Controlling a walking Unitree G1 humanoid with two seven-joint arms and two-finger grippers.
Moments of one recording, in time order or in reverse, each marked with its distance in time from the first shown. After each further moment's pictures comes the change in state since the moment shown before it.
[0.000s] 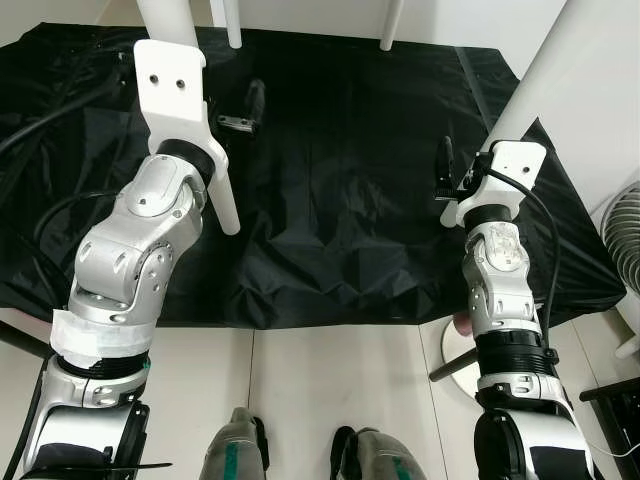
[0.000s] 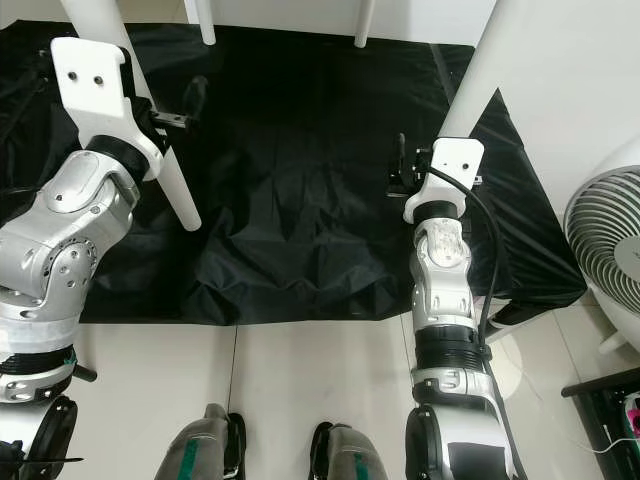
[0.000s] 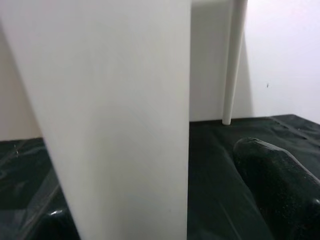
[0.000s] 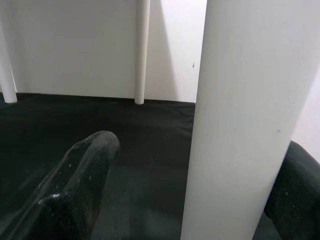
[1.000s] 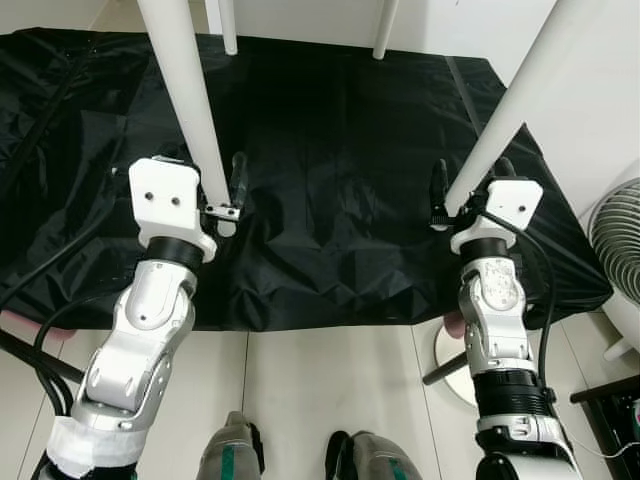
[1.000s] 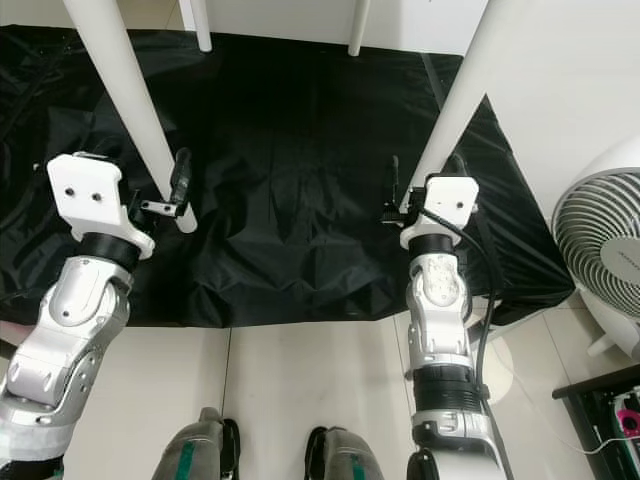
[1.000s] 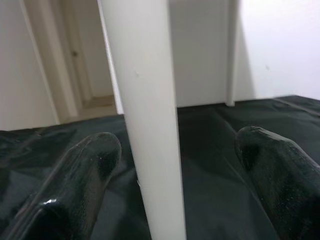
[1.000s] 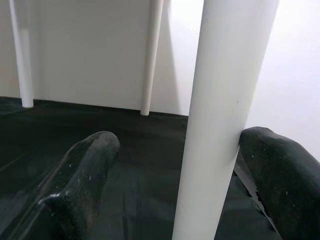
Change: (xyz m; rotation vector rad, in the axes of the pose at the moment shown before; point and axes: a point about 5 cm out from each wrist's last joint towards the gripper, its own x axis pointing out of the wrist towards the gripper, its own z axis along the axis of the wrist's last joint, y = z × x) left arm -0.076 0.000 -0.056 0.095 -0.063 0.032; right arm -0.040 0.004 -0.009 -0.023 -0.063 0.037
